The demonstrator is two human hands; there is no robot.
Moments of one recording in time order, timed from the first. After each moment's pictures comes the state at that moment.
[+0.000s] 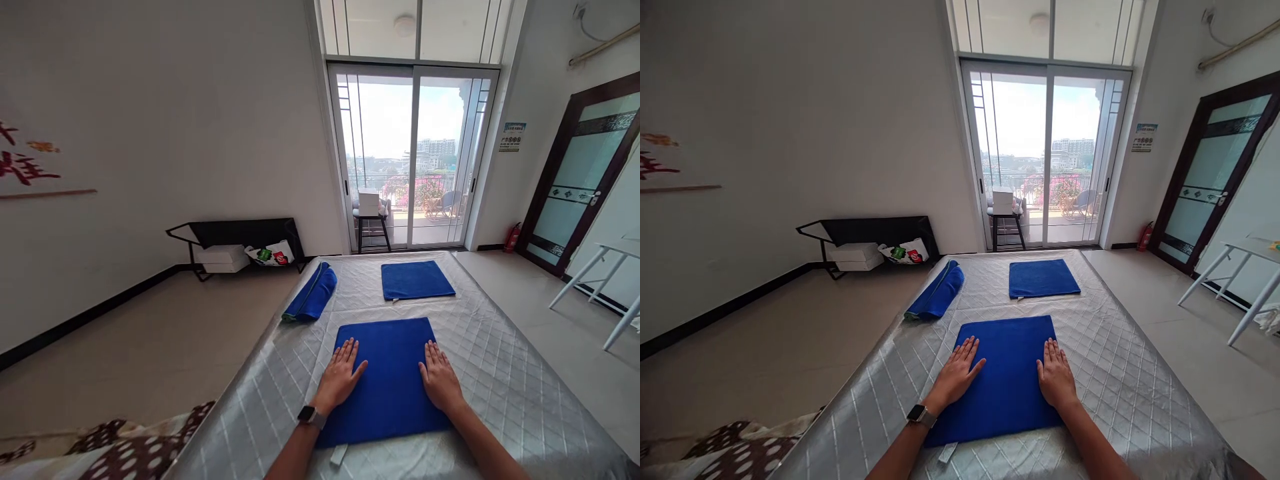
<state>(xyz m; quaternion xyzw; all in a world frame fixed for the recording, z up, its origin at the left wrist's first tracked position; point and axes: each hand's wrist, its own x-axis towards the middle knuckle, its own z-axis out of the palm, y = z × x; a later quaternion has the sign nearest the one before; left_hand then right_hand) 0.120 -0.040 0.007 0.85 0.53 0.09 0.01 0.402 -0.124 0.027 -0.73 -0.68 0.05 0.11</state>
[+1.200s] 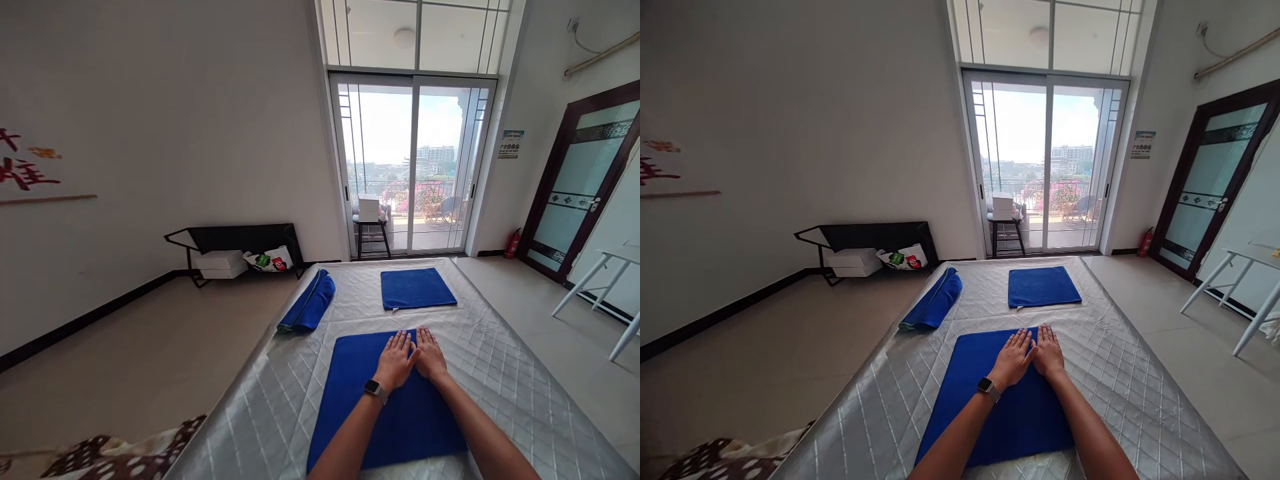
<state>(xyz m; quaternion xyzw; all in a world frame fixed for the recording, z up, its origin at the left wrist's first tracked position) 0.267 -0.012 0.028 0.90 0.42 0.14 0.02 0.402 -0.032 0.040 -0.74 -0.66 0.07 0.09</state>
